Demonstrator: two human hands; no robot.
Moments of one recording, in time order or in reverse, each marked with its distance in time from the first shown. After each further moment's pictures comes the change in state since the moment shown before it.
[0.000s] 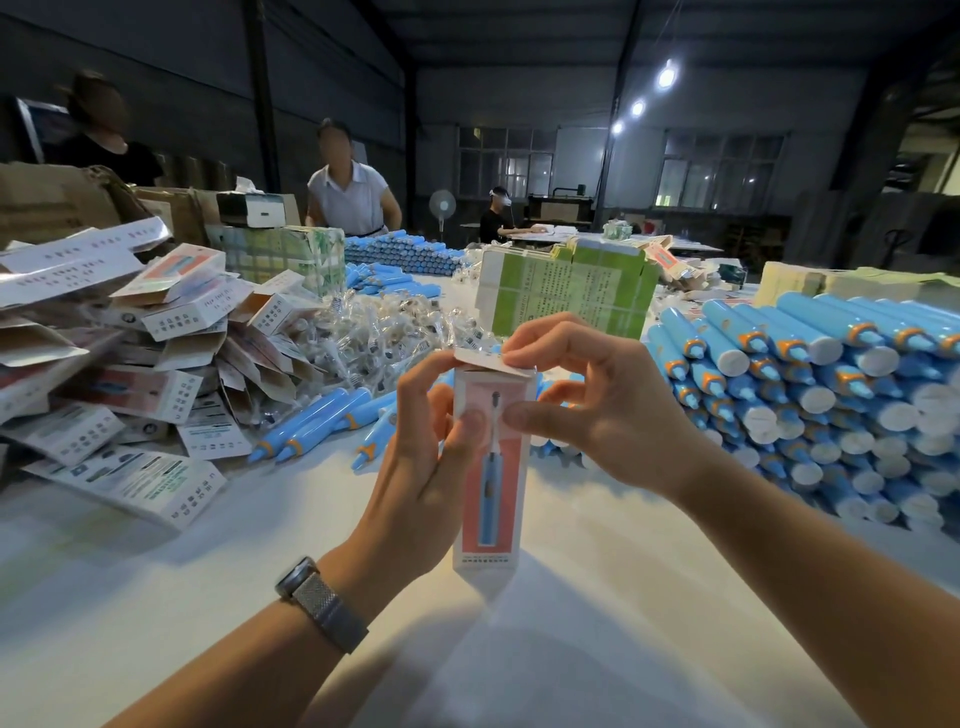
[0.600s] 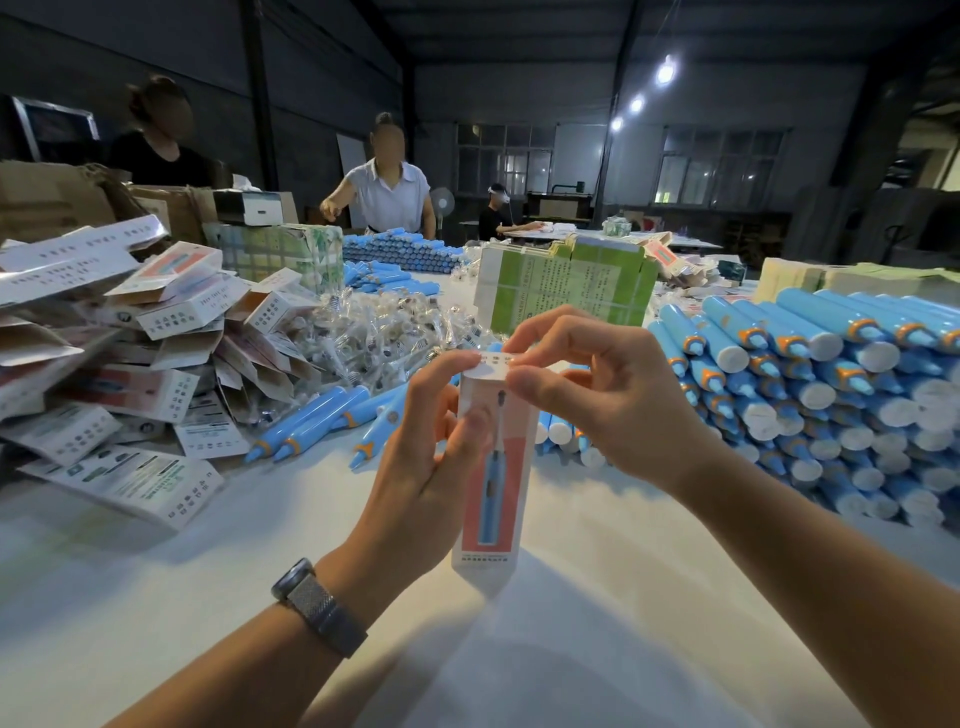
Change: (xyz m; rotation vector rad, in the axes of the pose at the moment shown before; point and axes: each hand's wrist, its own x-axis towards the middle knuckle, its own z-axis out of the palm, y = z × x) left_hand -0.002 0.001 0.001 0.011 0.011 0.000; right_hand -0.001 -0.012 0.002 -0.054 0.081 0.000
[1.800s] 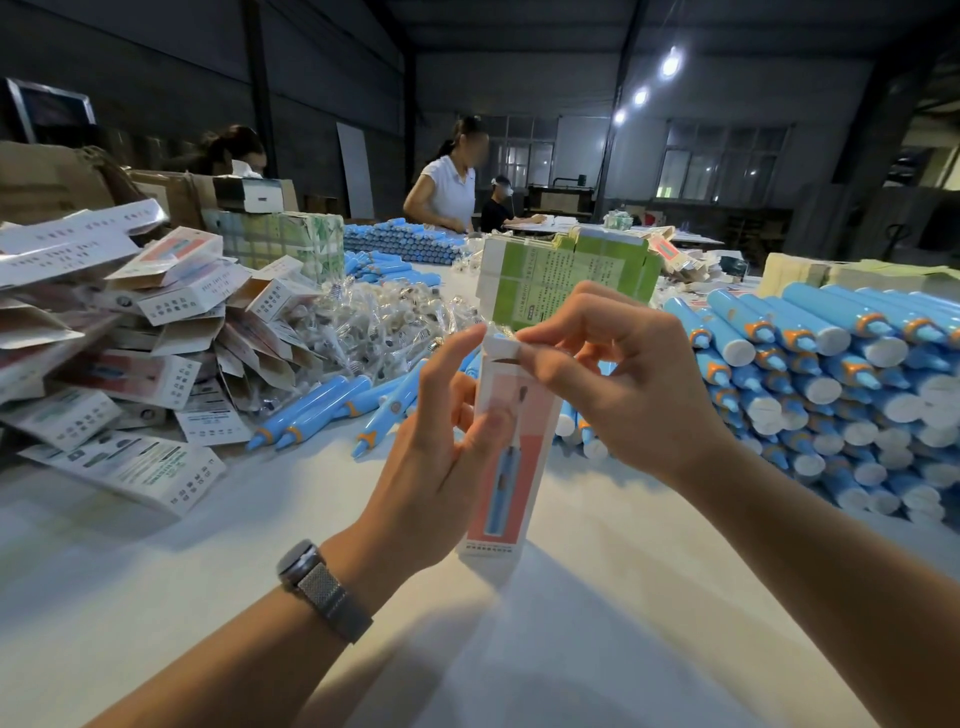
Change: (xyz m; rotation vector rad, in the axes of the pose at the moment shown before) left_hand 0.002 -0.004 0.000 0.134 -0.047 0.061; right_hand 0.003 -0.007 0.003 -0.273 0.097 -0.168
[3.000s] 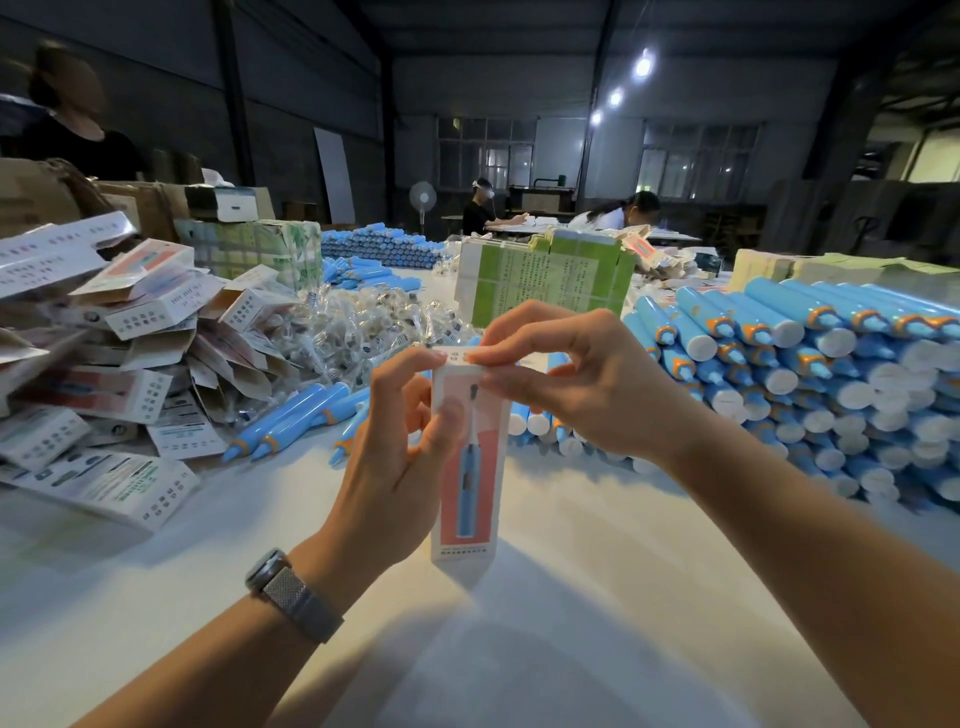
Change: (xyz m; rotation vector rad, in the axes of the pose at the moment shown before) left_hand 0.002 0.002 -0.003 -0.016 0.040 0.074; right_hand 0.004 0.004 -0.015 0.176 -0.286 0.101
